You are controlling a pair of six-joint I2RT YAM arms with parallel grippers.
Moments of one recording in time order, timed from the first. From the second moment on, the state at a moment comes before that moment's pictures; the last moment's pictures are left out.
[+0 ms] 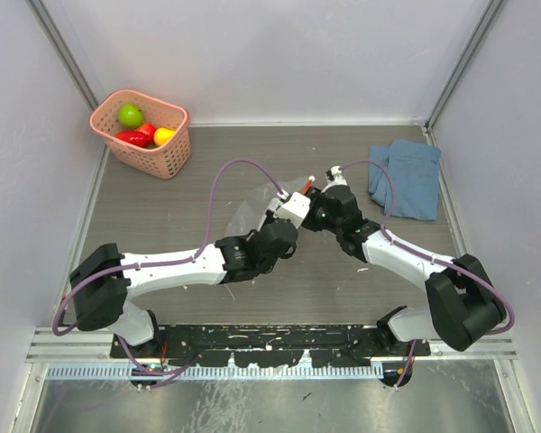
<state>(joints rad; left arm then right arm) -1.17 1.54 1.06 -0.01 -0.72 -0.15 0.53 1.33 0.69 0.20 -0.11 0.86</state>
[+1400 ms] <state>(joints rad) -1.03 1.40 1.03 -0.09 -0.53 -0.30 0.71 1.34 1.06 -0.33 0.22 0.46</state>
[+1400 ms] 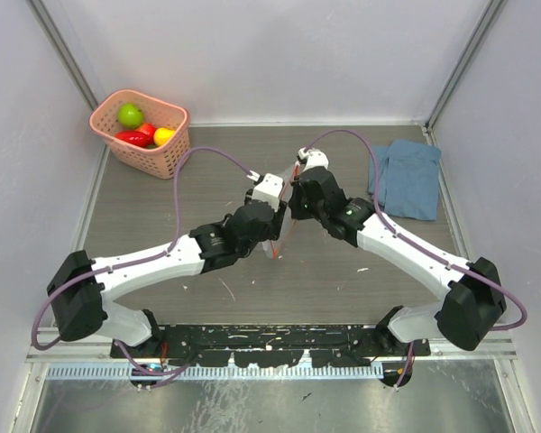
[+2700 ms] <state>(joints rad) -0.92 1.40 1.08 -0.20 -0.40 -0.40 0.69 1.42 1.21 -0.53 0.51 0.20</state>
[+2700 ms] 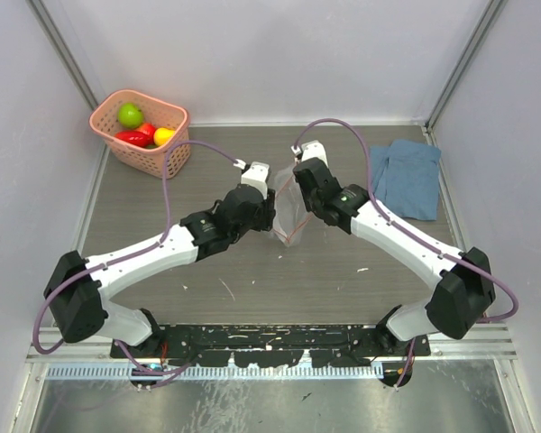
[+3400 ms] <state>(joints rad) -0.67 1.34 1.21 -0.34 -0.25 -0.37 0.69 1.47 1.24 -0.54 0.54 0.11</state>
